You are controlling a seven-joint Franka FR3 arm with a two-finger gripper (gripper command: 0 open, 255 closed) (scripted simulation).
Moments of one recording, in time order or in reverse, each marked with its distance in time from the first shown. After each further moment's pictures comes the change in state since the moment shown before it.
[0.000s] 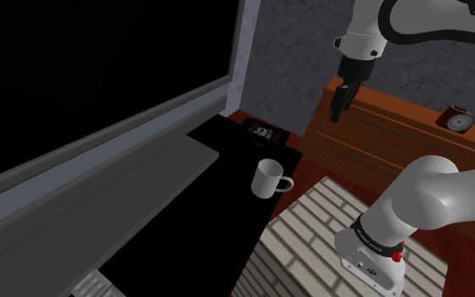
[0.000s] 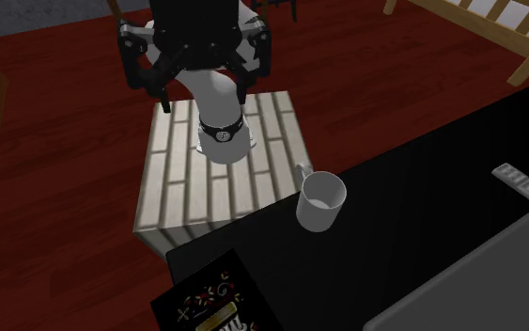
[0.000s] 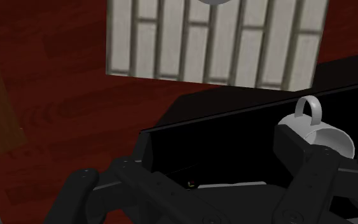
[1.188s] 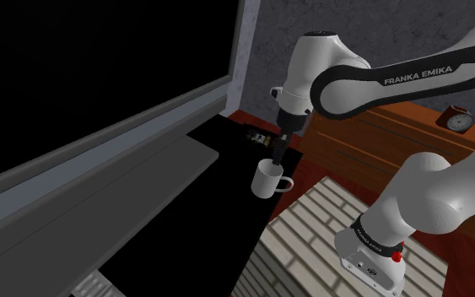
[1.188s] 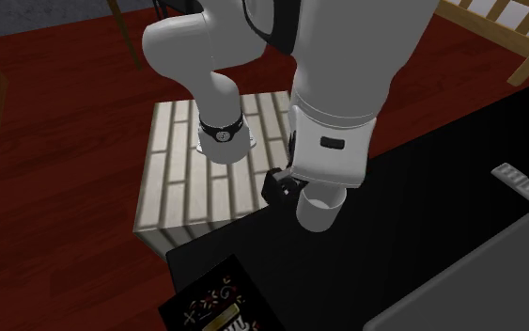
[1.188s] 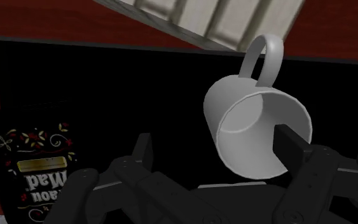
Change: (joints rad) arm 0.181 0.286 0.123 -0.196 0.157 0.578 -0.059
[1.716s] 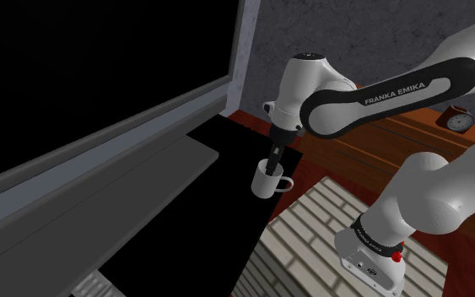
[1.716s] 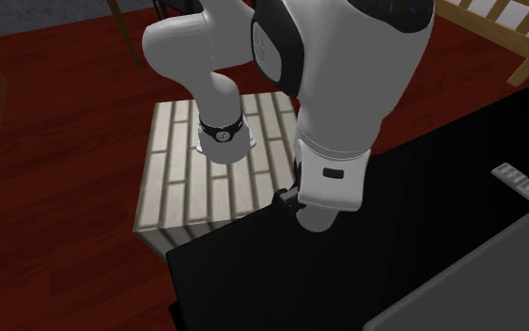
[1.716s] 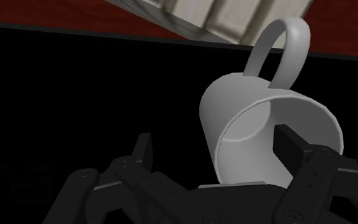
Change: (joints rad) arm 0.012 0.090 0.020 -0.058 0.012 0.158 -0.005
